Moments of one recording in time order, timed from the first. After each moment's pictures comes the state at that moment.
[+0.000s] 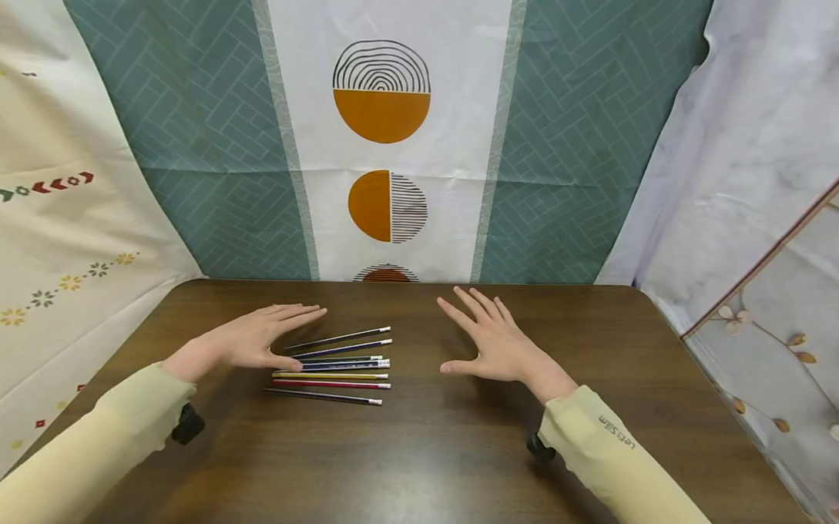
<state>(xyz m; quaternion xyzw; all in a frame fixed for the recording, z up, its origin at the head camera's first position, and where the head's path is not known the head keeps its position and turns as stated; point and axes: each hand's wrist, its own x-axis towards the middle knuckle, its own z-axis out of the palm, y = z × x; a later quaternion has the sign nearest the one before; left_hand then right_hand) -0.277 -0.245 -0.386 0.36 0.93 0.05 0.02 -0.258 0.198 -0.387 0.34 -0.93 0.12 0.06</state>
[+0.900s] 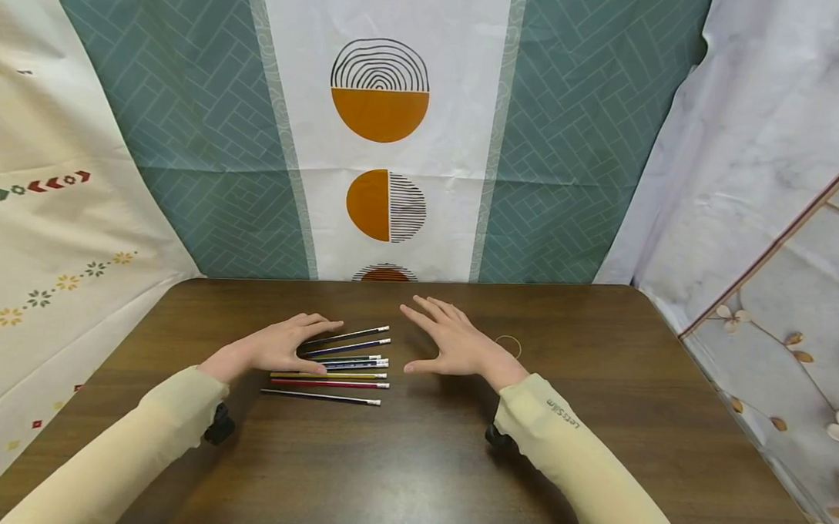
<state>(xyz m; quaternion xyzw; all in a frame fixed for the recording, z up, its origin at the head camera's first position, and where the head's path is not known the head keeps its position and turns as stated) -0.287 -0.212 -0.413 0.33 0.94 0.11 0.07 -0.276 0.148 -0.399 0.38 -0.91 0.15 0.01</state>
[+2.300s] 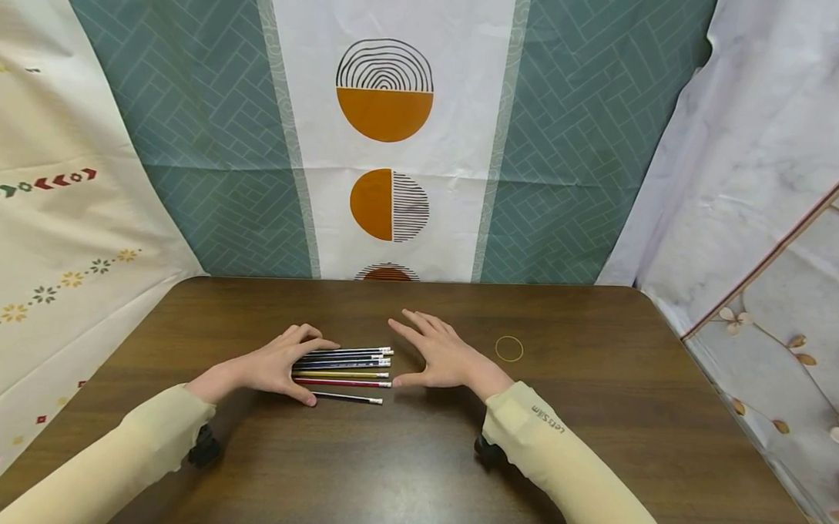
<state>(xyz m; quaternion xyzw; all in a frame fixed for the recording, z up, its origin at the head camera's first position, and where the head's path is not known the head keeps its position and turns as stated) -0.258 -0.222 -0.427 0.35 0.92 0.16 0.05 -0.267 0.124 -0.416 0.40 -0.91 0.15 0.00</state>
